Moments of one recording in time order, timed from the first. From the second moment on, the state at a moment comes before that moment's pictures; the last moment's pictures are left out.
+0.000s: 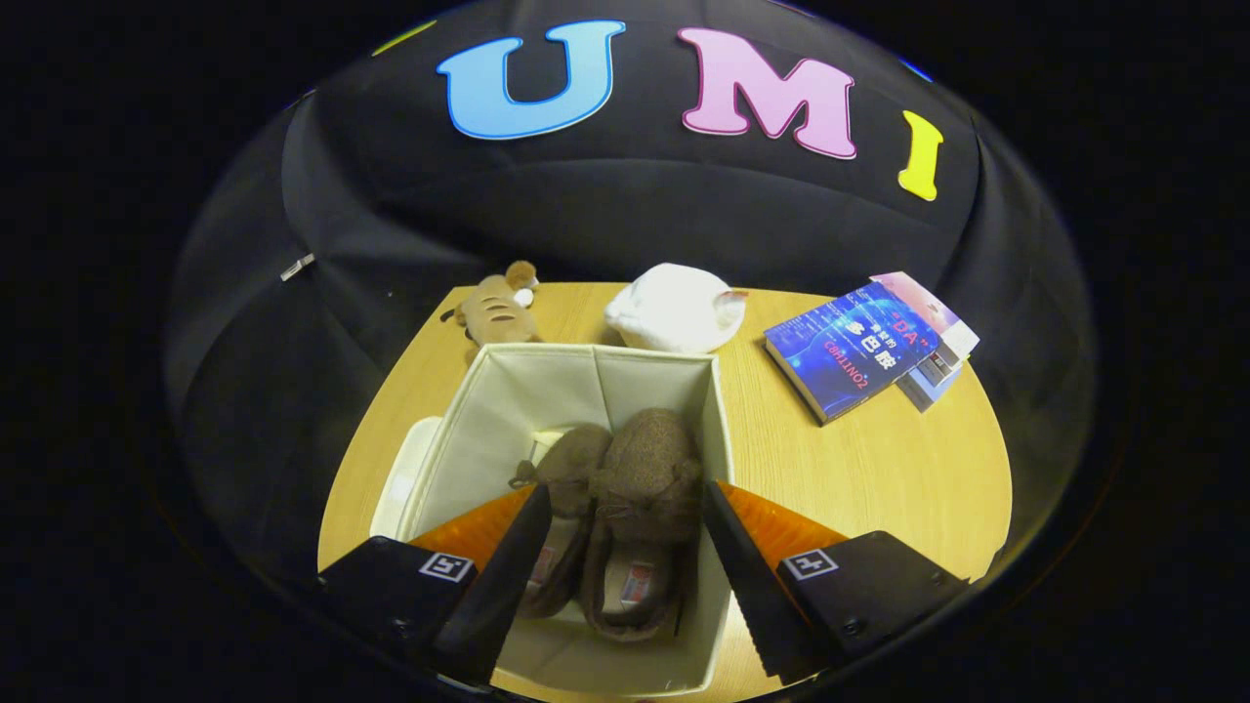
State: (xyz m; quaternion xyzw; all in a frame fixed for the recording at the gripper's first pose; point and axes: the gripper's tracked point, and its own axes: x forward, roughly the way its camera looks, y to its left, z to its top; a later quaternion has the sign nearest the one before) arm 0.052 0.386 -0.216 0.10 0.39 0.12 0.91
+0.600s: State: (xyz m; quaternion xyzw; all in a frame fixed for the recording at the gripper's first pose) arm 0.068 0.307 -0.167 0.13 0.29 0.11 0.94
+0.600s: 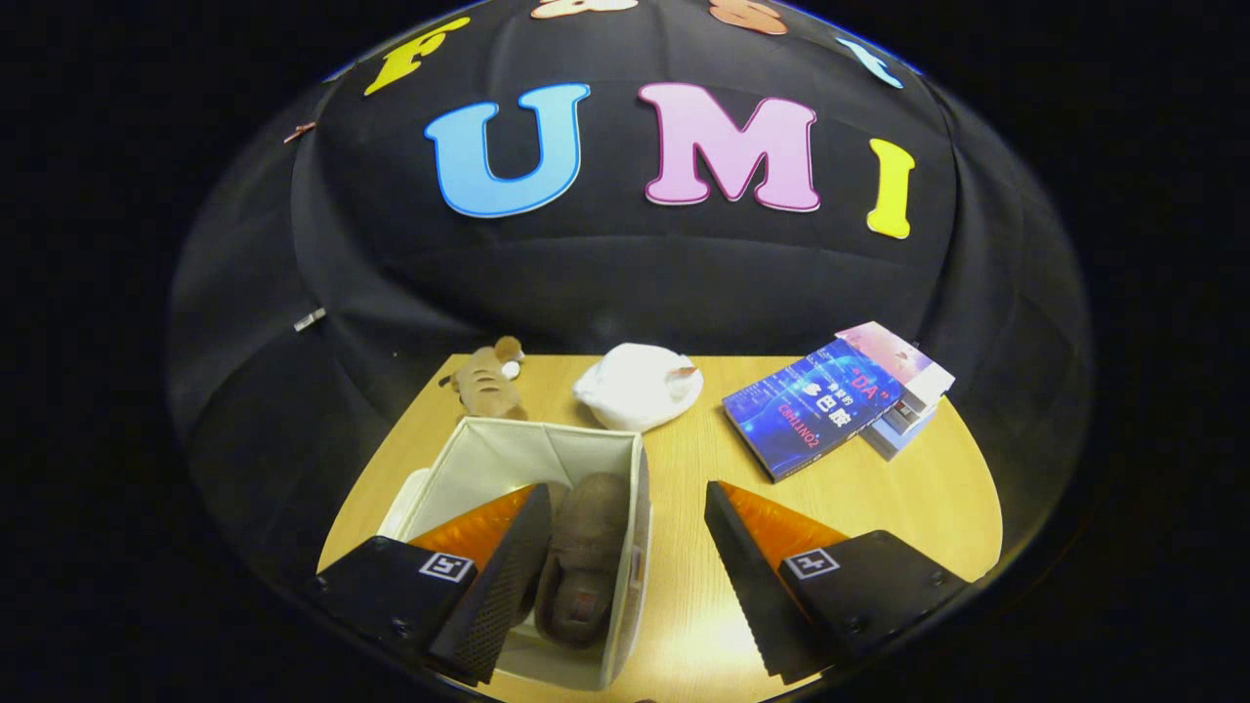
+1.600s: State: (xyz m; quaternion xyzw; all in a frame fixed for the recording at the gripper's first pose) arm 0.026 0.017 -0.105 0.10 0.12 0.00 0.99
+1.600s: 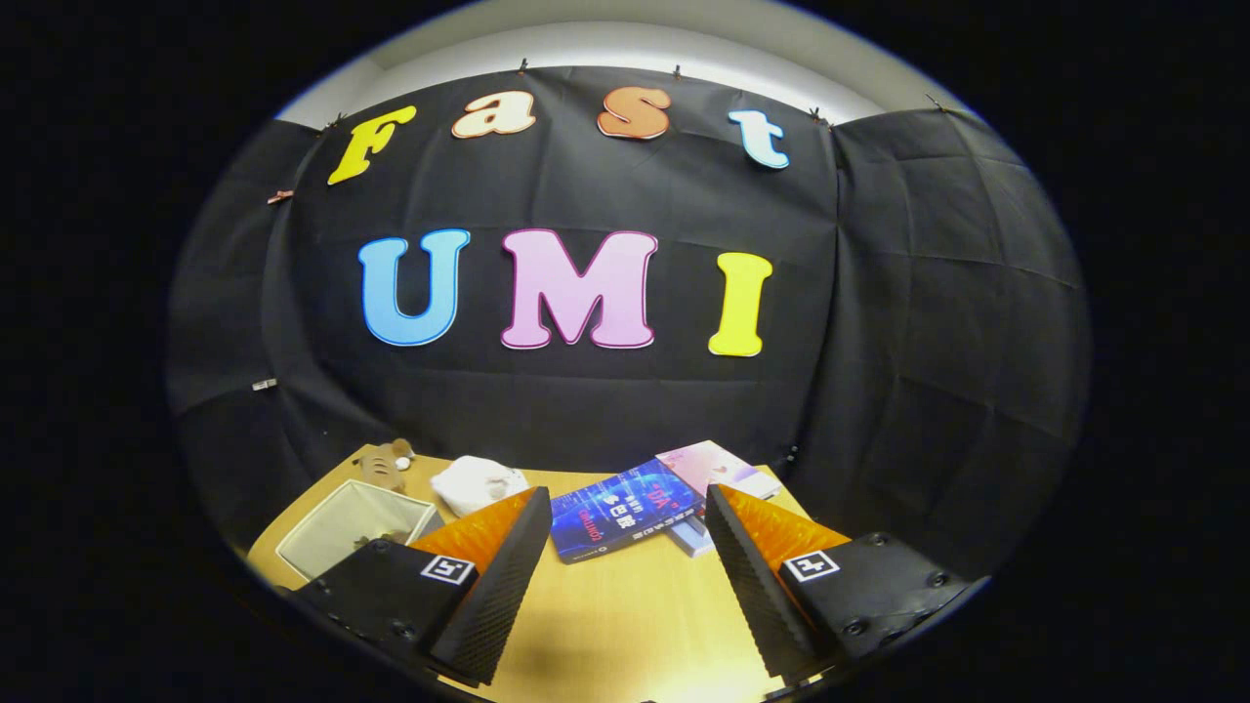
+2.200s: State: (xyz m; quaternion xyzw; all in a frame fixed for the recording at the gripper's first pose) arm 0.000 -0.053 -0.141 0.09 0.14 -0.07 0.98
